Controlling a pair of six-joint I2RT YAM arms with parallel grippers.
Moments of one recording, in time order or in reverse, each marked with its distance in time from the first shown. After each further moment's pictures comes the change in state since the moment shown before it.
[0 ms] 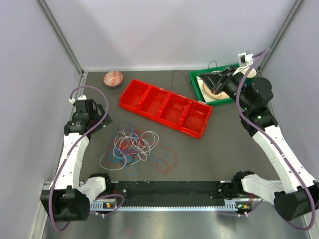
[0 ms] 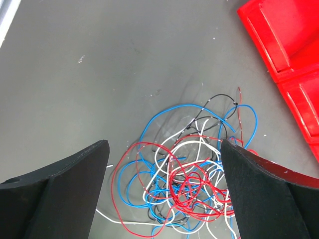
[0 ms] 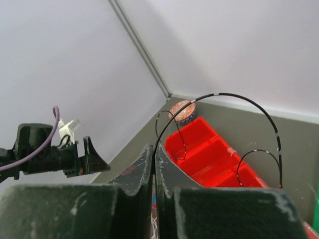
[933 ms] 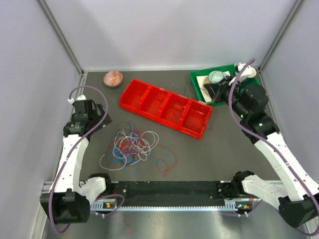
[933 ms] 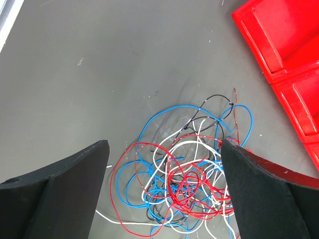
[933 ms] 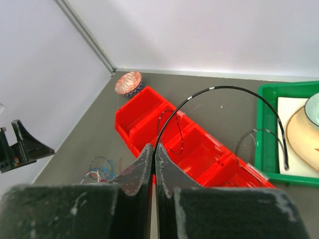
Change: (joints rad) left arm 0.000 -0.023 0.002 0.000 0.006 0.000; right arm 0.077 -0.077 -0.072 -0.224 0.268 -0.159
